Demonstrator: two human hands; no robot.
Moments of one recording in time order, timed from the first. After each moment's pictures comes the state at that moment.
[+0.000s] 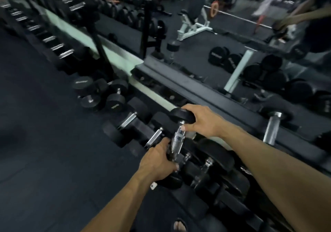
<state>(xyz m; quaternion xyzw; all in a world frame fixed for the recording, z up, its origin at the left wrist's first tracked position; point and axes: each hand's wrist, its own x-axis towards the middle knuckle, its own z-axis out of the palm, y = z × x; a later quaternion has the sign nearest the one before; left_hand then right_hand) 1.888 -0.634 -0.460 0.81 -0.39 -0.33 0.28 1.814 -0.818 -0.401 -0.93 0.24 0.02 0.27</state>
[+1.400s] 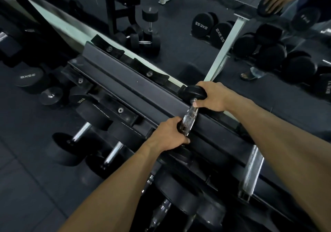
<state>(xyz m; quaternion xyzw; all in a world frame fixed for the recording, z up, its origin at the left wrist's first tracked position) 1.884 -0.960 -0.482 0.76 -0.42 -0.44 0.24 1.793 -1.120 -0.424 -0.88 0.39 0.11 0.24</state>
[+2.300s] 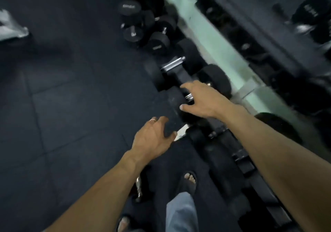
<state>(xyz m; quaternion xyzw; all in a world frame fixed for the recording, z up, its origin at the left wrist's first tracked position) 1.927 -0.524 -0.592 0.90 -0.26 -0.27 0.23 1.921 -0.713 -0.531 -0.96 0.12 0.18 0.17</state>
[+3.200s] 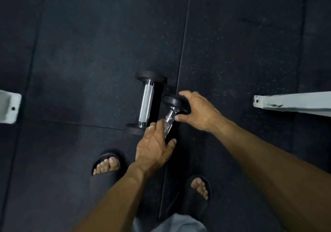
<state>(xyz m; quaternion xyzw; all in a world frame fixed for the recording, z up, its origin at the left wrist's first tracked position) 1.765 -0.356 -1.118 0.86 0.13 -0.36 0.34 1.869 -0.496 -1.105 -0.89 -0.04 0.41 0.19</state>
